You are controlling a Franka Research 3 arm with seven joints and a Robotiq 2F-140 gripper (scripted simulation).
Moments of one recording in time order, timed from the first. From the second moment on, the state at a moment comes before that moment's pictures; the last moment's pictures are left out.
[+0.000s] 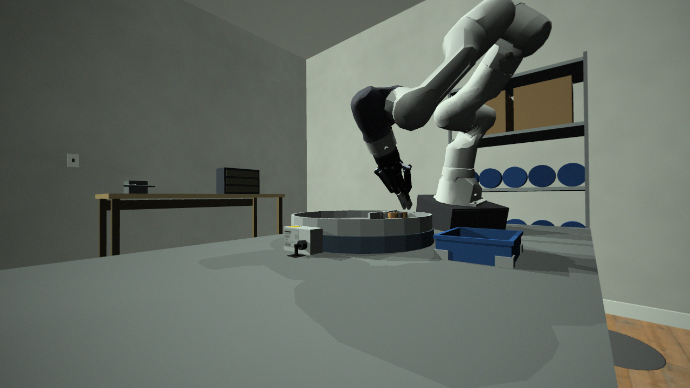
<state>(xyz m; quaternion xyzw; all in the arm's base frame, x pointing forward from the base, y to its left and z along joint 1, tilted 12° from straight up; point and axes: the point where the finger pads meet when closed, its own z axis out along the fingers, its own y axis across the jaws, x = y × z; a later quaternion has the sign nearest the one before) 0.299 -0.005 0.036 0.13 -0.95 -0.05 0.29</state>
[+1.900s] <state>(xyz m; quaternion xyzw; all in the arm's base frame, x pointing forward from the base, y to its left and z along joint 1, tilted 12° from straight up) 0.302 -0.005 0.035 0.13 -0.95 -0.05 0.29</state>
